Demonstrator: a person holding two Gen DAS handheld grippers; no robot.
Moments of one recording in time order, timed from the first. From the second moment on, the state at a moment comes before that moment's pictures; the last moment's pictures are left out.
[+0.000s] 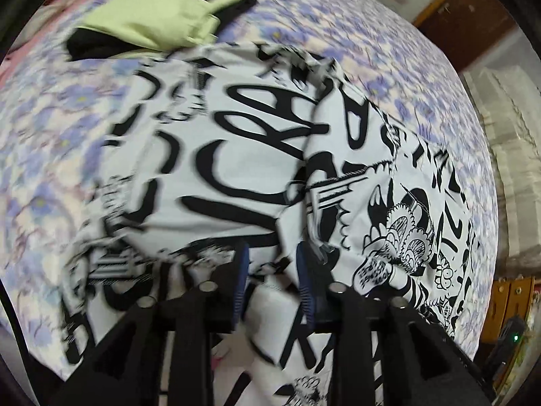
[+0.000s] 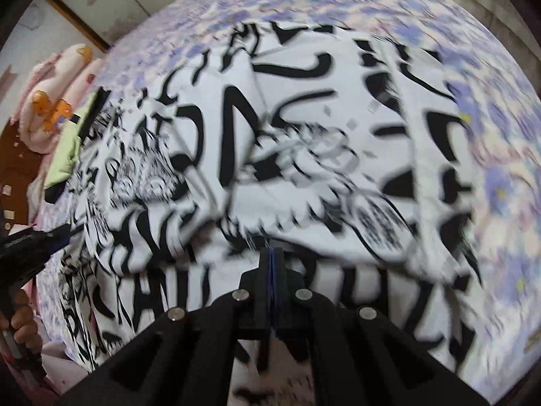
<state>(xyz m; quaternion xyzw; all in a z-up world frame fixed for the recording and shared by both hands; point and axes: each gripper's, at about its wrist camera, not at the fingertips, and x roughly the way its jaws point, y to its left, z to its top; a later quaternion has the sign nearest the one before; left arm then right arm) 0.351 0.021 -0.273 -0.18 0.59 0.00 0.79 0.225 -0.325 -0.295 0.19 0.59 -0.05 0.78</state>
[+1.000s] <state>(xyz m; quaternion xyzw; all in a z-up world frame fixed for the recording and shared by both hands) 0.142 0.151 -0.261 -0.11 0.63 0.03 0.77 0.016 -0.278 -0.267 0.21 0.57 -0.11 0.79</state>
